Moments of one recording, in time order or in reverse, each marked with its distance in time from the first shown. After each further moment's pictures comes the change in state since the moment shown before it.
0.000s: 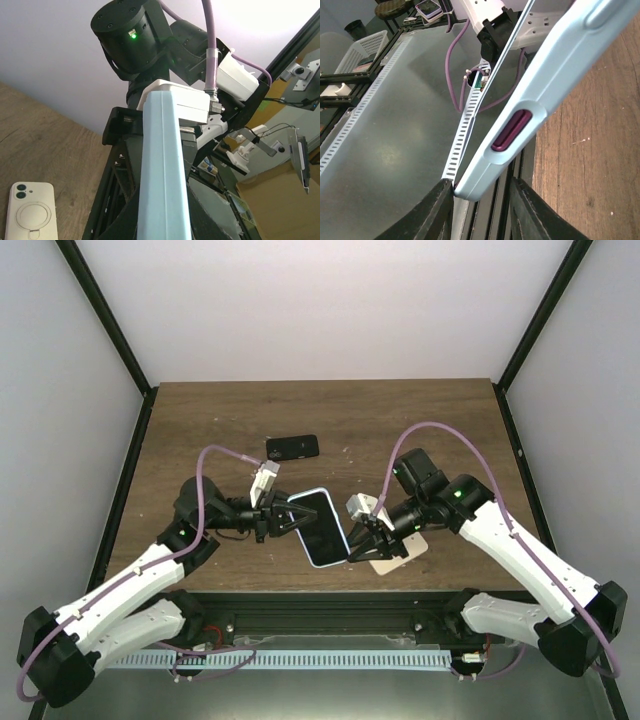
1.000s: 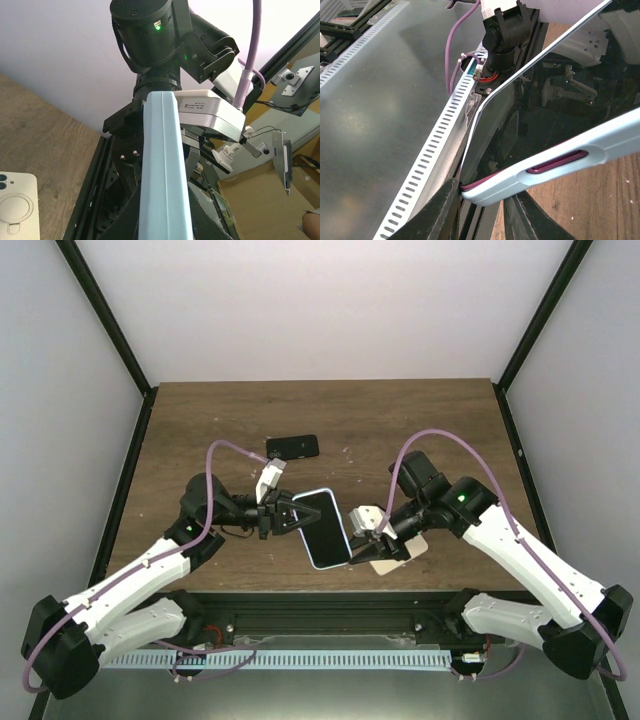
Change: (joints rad) left arm 0.003 0.062 0.000 0.071 0.047 -0.101; right arm 0.032 -0.020 0.022 -0.028 0.091 -0.209
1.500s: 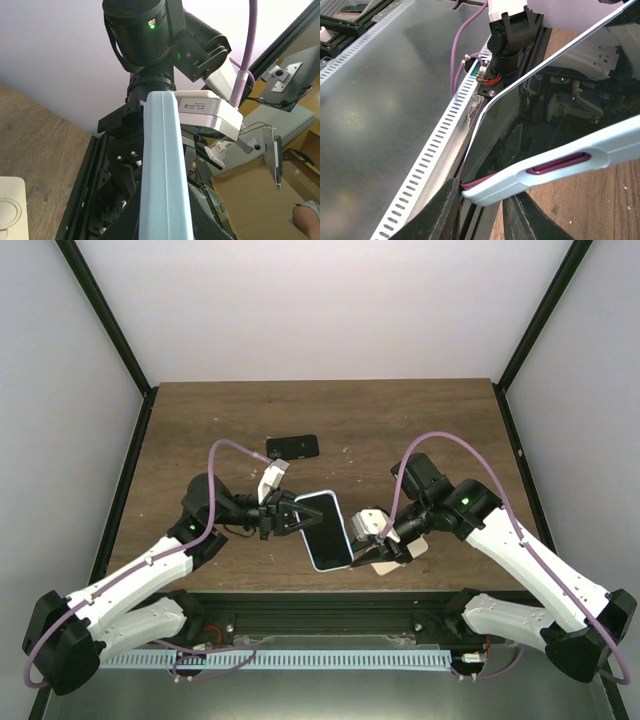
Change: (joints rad) left arm -0.016 0.022 0.001 0.059 0.023 -0.027; right arm 0.006 -0.021 0.000 -0.012 -0.004 -0.034
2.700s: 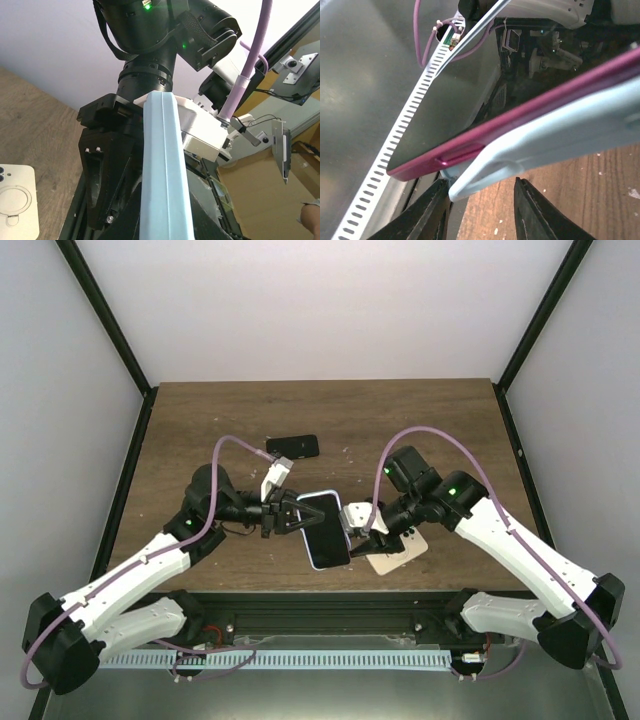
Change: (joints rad) left arm -0.009 0.002 0.079 -0.201 0.017 0.098; right arm 0.015 0.082 0.047 0.027 0.169 -0.014
